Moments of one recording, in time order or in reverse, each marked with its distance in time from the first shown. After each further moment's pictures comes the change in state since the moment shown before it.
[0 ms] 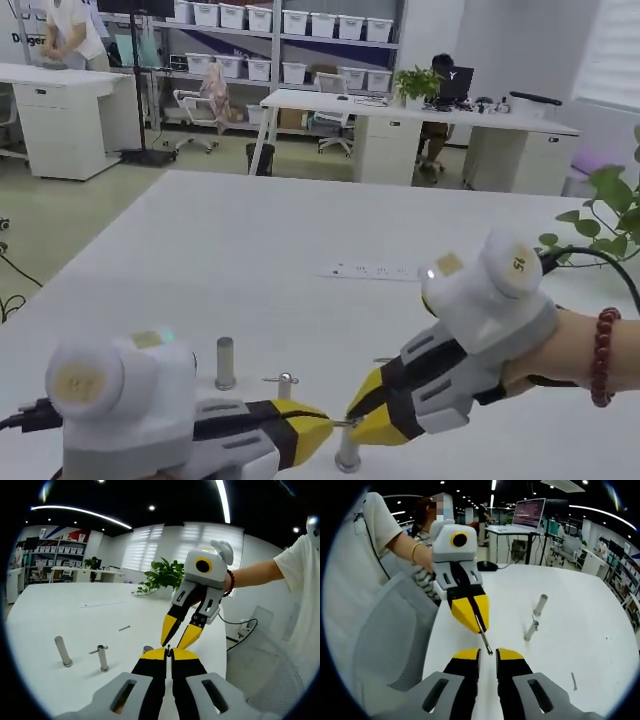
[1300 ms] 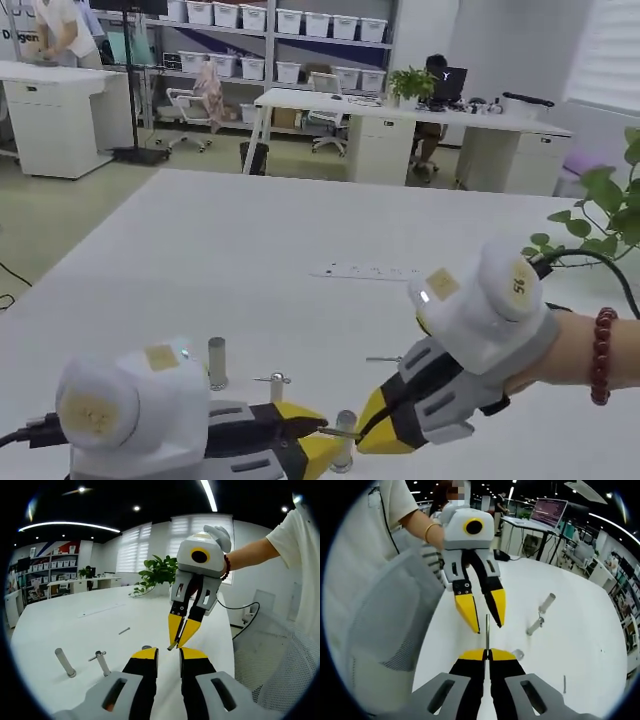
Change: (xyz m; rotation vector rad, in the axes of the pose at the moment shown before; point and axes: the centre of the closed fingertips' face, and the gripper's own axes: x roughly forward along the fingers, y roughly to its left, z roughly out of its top) left arm 0.009 -0.003 -0.010 0.145 0.038 0.025; right arm -0.005 0.005 -0.016 -0.164 0.114 -0.007
